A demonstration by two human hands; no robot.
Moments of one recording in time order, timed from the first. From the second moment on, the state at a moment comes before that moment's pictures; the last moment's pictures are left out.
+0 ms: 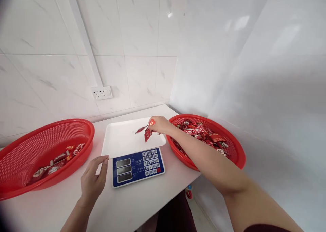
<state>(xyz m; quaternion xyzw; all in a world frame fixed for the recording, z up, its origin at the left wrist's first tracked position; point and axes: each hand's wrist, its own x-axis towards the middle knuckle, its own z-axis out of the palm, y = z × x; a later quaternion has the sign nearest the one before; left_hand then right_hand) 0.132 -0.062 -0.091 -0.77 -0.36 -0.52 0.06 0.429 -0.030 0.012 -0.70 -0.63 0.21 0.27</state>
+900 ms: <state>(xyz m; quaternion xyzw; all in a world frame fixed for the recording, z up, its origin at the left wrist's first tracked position) 0.104 -0.059 -0.120 -0.73 -0.47 -0.50 0.04 0.418 -0.001 -0.019 -0.62 -0.50 0.35 0.50</state>
